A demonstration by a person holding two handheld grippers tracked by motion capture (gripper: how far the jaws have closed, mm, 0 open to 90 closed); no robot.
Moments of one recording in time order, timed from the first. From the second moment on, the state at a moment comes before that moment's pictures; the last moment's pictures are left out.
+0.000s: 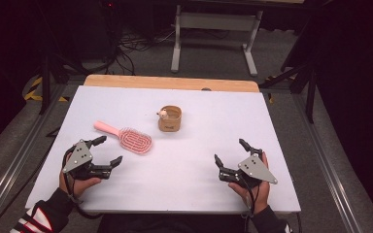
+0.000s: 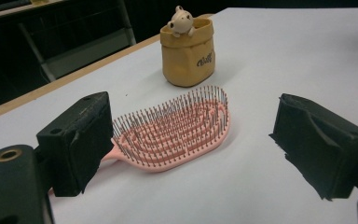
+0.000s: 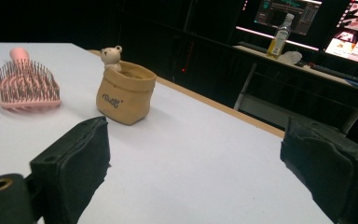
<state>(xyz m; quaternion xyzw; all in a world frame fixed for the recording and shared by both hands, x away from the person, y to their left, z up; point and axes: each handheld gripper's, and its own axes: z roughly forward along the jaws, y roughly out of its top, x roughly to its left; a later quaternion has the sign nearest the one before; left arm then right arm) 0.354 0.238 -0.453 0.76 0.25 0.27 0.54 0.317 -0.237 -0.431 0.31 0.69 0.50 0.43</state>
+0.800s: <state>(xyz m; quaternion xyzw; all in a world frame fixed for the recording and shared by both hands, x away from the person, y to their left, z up) 0.423 0.271 -0.412 0.73 0.30 0.31 0.53 0.325 -0.234 -0.438 0.32 0.70 0.48 0.43</state>
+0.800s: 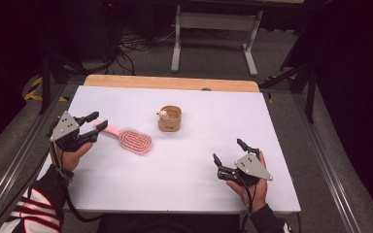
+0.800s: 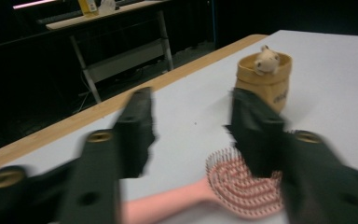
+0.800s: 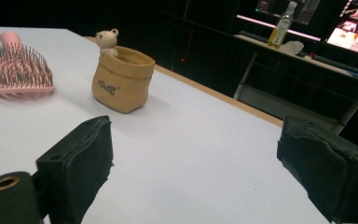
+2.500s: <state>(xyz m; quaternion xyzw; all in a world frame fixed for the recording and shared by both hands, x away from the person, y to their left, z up) 0.493 0.268 -0.464 0.85 0.41 0.22 0.25 0.338 -0.222 -0.451 0.30 0.76 0.42 0.40</state>
